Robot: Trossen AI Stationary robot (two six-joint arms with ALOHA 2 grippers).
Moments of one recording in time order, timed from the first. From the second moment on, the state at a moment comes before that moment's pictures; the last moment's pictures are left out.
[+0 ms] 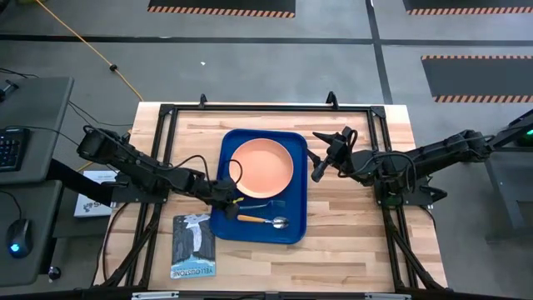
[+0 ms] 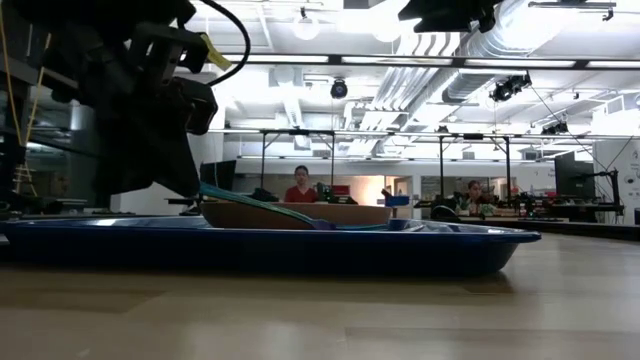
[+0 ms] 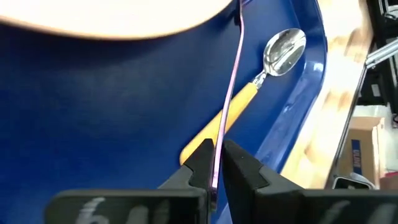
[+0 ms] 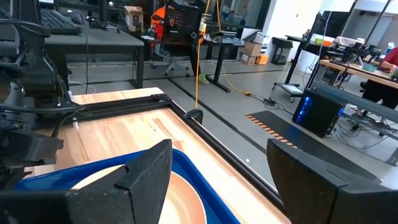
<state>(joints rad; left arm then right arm) -0.24 1.41 0.55 0.06 0.02 -1.13 0.22 1.07 0.76 0.15 0.86 -0.03</state>
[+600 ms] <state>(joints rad) -0.23 1.42 0.55 0.04 -0.04 -1.07 0.22 1.07 0.76 0.15 0.85 -0.02</state>
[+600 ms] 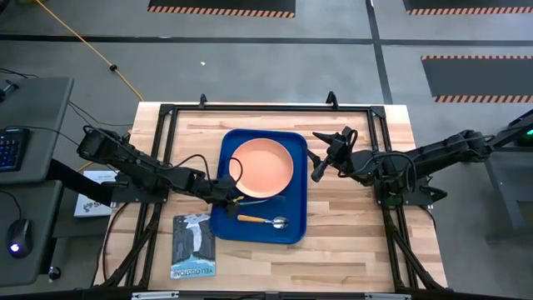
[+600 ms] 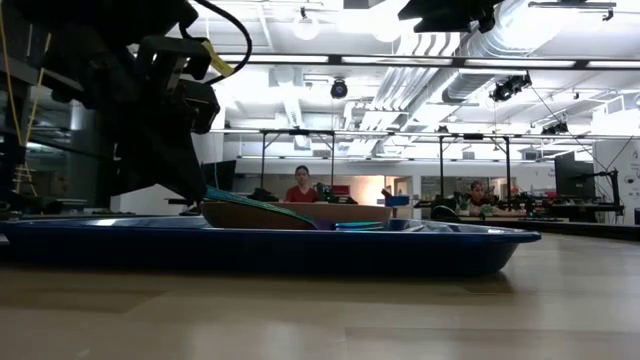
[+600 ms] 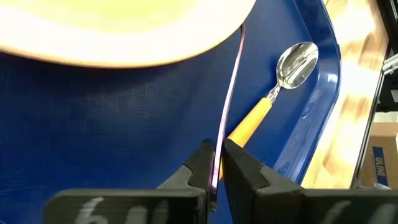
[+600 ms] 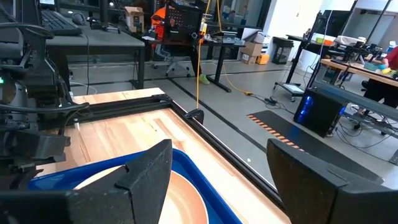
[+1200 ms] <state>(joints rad) -0.23 1.42 0.55 0.02 -0.04 -1.03 0.22 1.07 0.76 0.15 0.85 -0.02</state>
